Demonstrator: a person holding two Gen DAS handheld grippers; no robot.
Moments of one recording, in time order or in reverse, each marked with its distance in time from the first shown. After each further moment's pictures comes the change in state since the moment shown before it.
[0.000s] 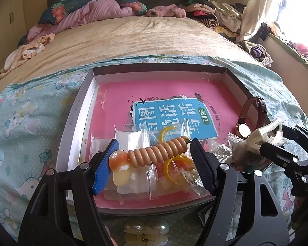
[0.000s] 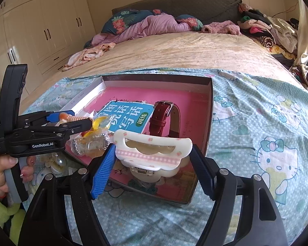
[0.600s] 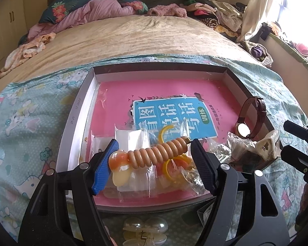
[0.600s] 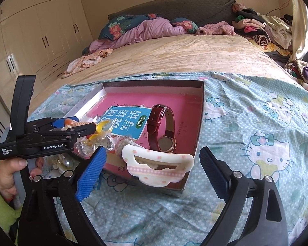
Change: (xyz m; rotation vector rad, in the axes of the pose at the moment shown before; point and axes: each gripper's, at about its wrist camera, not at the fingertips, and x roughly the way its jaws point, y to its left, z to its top) left arm 0.002 0.000 0.000 -0.002 0.006 0.005; right arm -0.029 -0.004 -0.003 0.039 -0.033 -0.005
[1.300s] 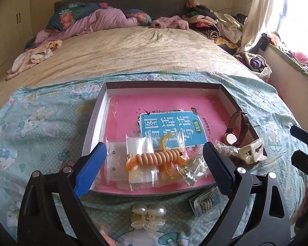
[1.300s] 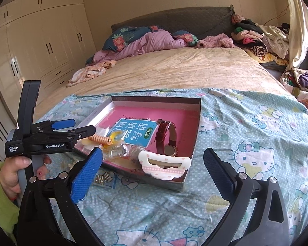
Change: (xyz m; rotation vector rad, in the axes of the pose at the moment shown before) left arm -0.049 0.004 0.001 -0.027 -0.082 0.006; right arm -0.051 0.017 0.006 -0.019 -0.081 0.000
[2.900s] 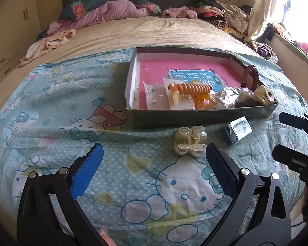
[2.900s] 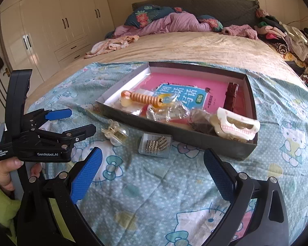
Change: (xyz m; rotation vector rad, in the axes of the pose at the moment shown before) left arm -0.030 0.038 -0.079 0.016 0.072 0.057; right arm 0.031 0.090 -0.049 -0.094 0.150 0.072
